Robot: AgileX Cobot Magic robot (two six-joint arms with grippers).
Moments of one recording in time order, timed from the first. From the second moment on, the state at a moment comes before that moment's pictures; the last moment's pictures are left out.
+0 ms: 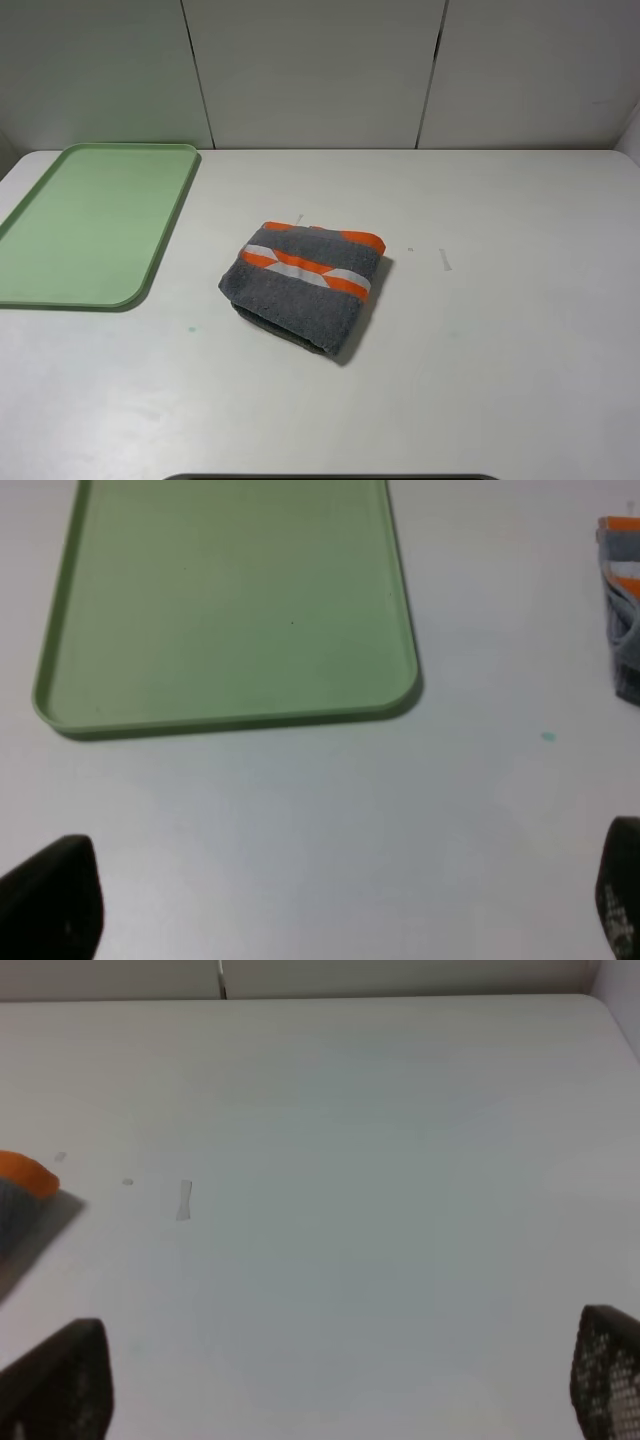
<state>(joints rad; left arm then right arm) -0.14 0.00 -0.49 0.12 1.05 -0.06 -0.02 -0.01 -0.49 0.02 1.02 -0.05</state>
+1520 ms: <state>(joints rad) -0.14 0.00 -0.49 0.12 1.05 -0.06 -0.02 -0.01 -0.49 0.02 1.02 -0.05</state>
